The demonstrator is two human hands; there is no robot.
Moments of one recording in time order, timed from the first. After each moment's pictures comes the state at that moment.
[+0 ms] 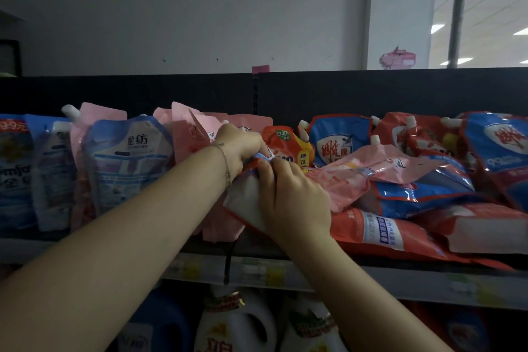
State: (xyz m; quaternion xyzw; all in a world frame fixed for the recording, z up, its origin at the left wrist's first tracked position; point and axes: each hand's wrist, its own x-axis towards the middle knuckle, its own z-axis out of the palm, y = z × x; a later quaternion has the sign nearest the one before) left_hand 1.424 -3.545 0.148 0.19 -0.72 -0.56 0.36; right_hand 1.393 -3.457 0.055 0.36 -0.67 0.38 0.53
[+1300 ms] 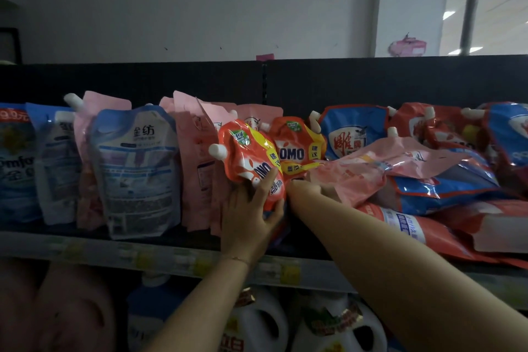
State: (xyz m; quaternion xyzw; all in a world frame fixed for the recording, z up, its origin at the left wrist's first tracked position) left_hand 1.395 -3.590 -0.013 0.04 -0.83 -0.10 0.55; right_hand 1.288 -3.521 0.057 0.33 -0.93 -0.09 0.09
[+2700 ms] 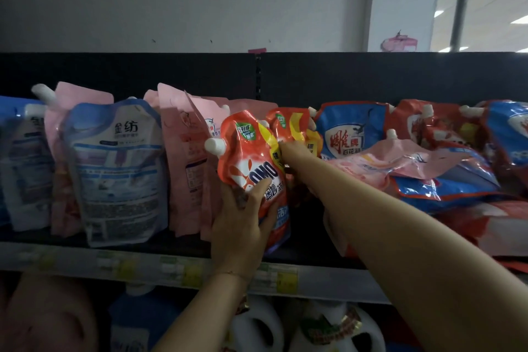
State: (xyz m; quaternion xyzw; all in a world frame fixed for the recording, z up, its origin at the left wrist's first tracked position) left_hand 1.401 -3.584 -0.016 0.09 -0.82 -0.09 0.55; right_hand 1.277 -3.533 0.110 0.25 -0.79 0.56 -0.05
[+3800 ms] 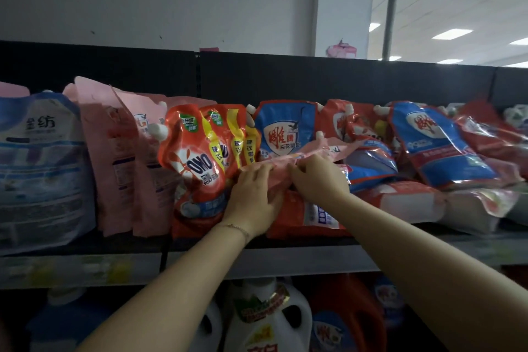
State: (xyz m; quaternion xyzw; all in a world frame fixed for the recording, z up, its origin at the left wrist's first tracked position) left_hand 1.338 -3.496 0.021 -0.04 -0.90 -0.20 0.40; right_hand 1.272 -3.364 0.063 0.24 -0.89 0.27 0.27
